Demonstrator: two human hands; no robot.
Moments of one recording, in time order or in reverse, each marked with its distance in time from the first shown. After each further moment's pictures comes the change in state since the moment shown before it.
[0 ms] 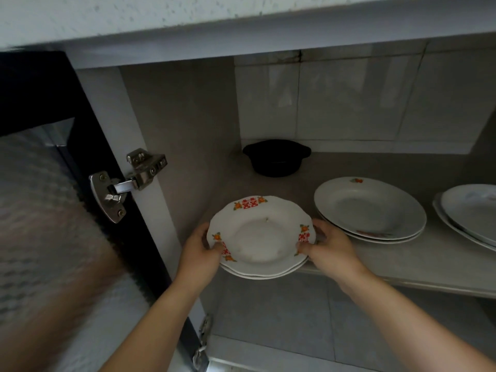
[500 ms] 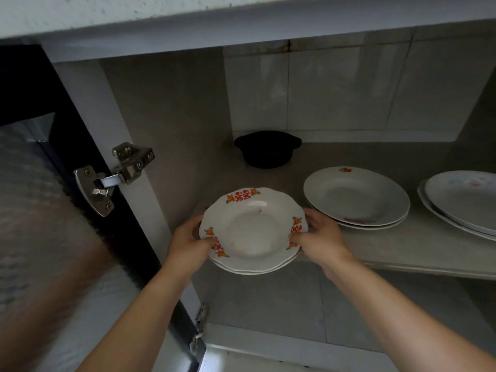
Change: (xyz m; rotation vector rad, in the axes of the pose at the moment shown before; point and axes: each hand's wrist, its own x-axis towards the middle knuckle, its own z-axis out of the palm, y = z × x) left_hand -0.007 0.015 -0.001 -0.057 -0.025 -0.084; right_hand -0.011 -0.009 -0.002 0.103 0.043 0.021
